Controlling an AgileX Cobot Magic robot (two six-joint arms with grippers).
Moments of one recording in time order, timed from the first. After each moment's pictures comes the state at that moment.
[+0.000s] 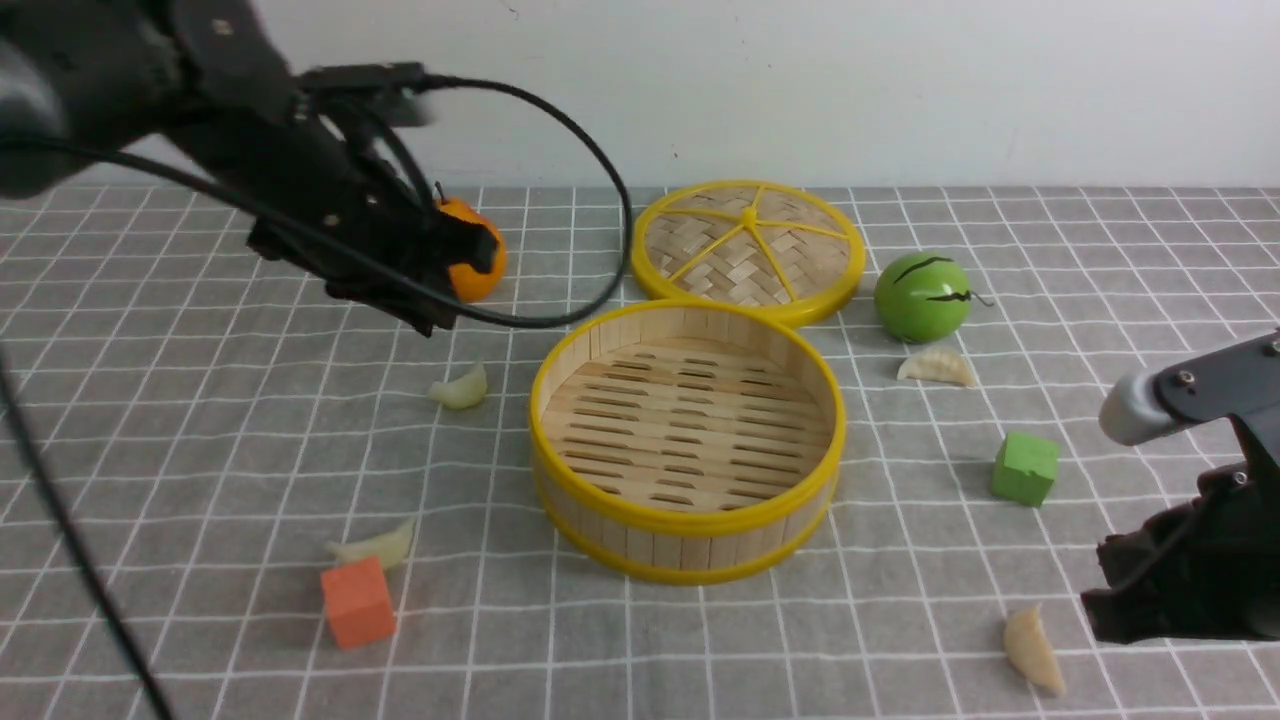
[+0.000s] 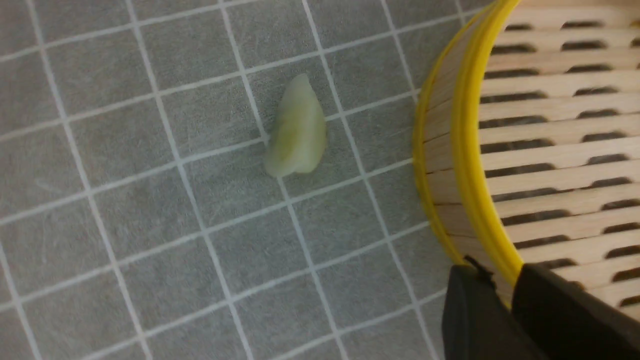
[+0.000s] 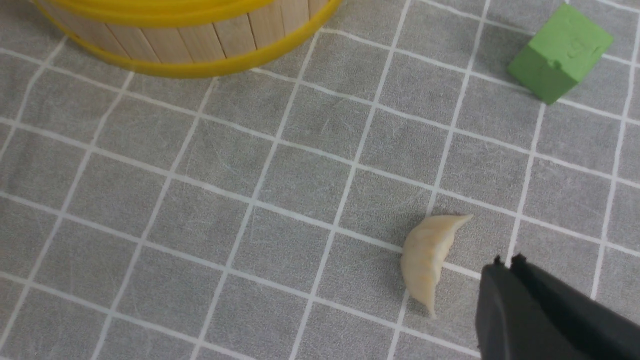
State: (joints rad) right arm 0.30 1.11 -0.67 0.04 0.49 -0.01; left arm -0.23 1.90 -1.71 -0.20 0.96 0.12
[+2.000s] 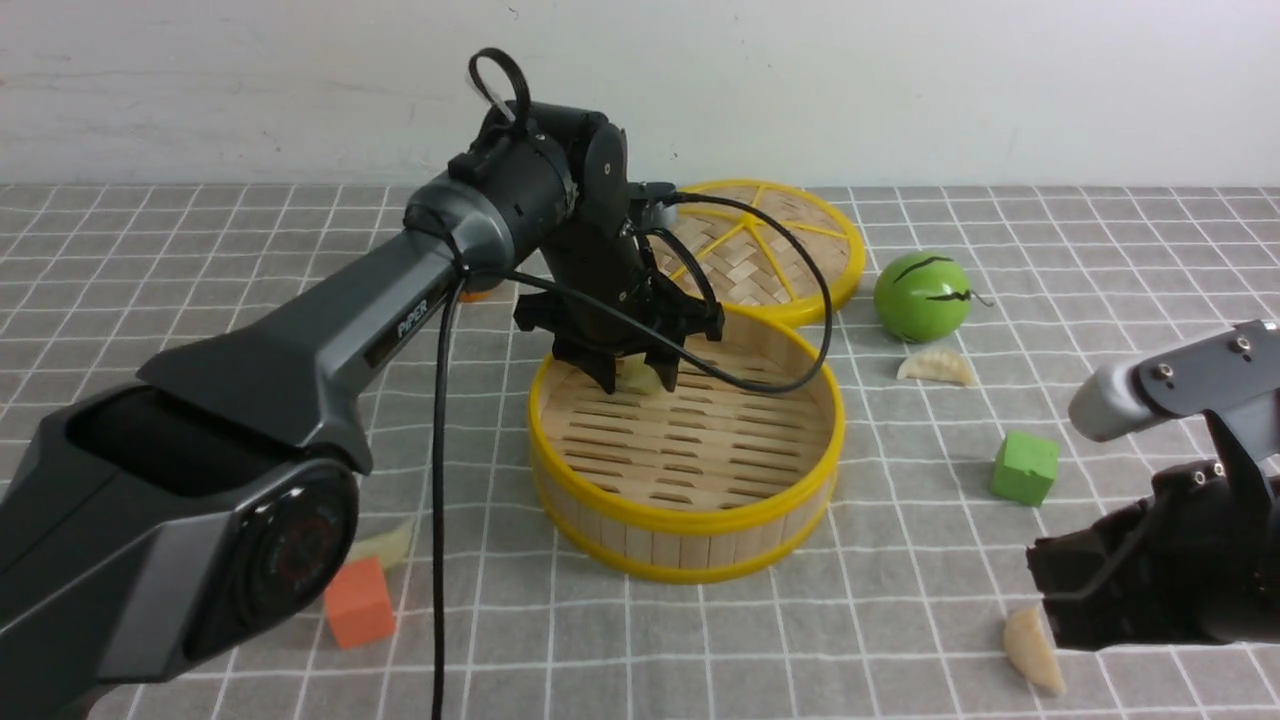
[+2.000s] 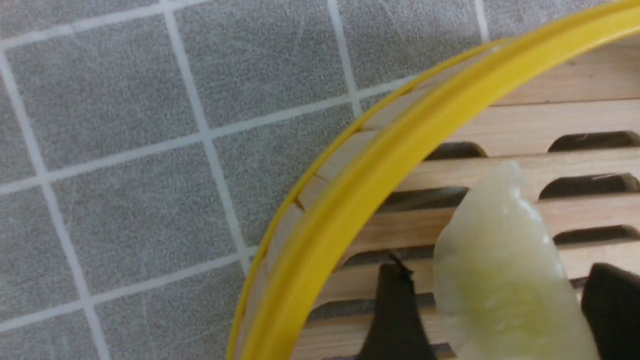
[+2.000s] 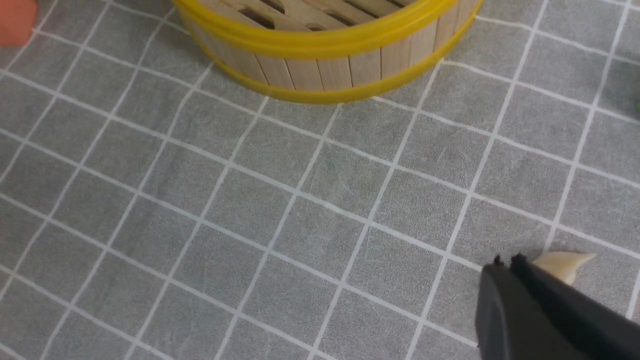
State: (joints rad) right arm 0.30 1.11 -0.67 0.41 0.48 -0.33; left arm -0.45 2.49 -2.41 -0.08 1.13 -0.23
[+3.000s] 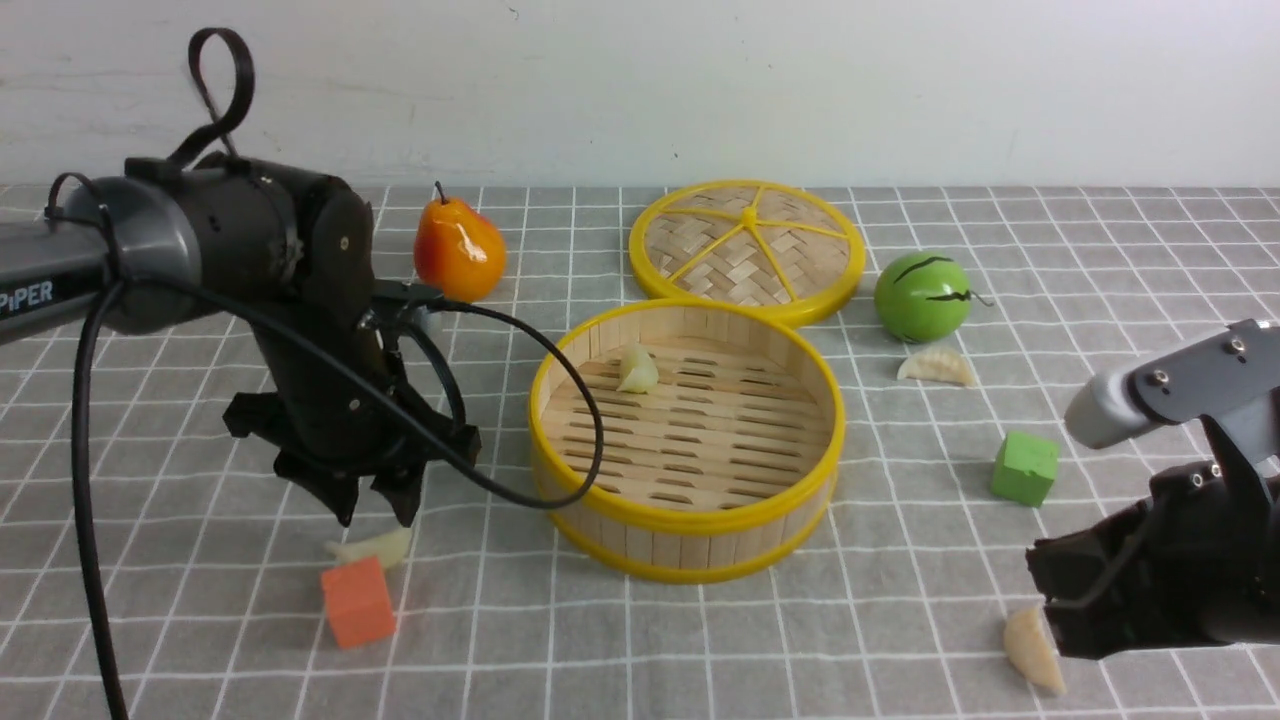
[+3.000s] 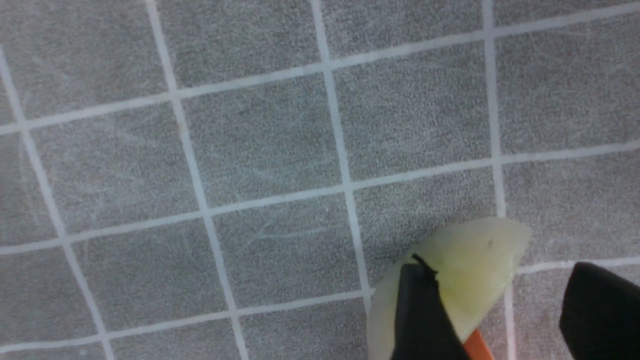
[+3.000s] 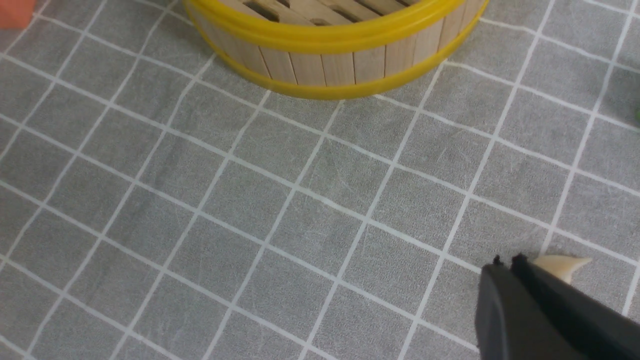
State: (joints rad) right arm 0.30 1.11 -0.67 0.41 0.48 -0.37; left arm -0.29 1.94 -1.41 0.05 0.93 -0.16
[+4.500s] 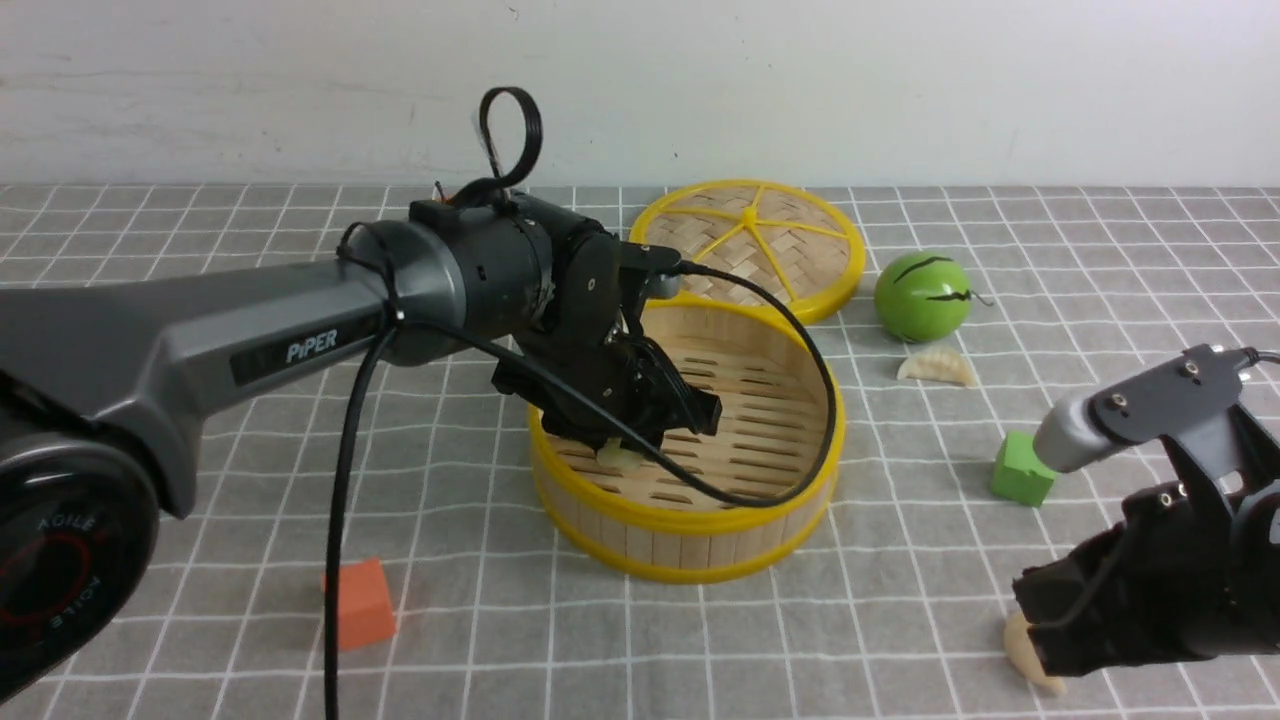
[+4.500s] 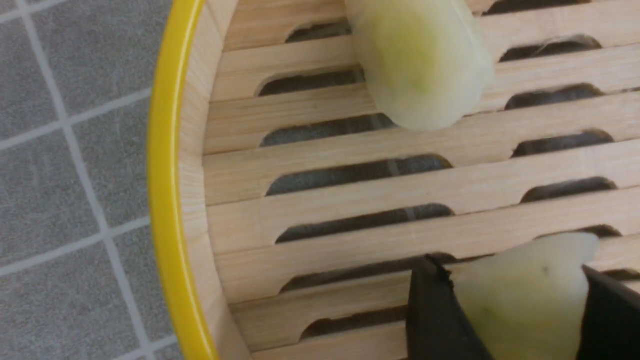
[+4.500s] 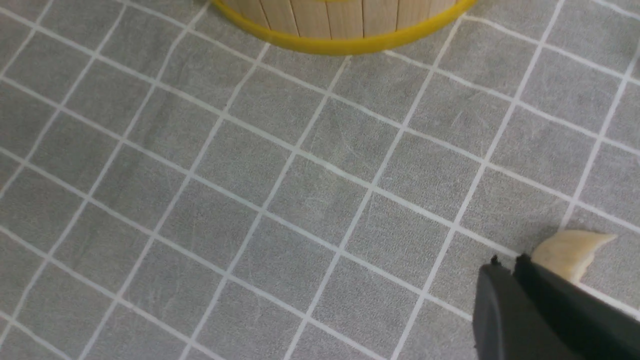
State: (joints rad) right arm 0.30 1.17 -0.68 0.41 0.51 -0.38; left arm -0.54 2.10 -1.65 0.03 0.68 -0.27
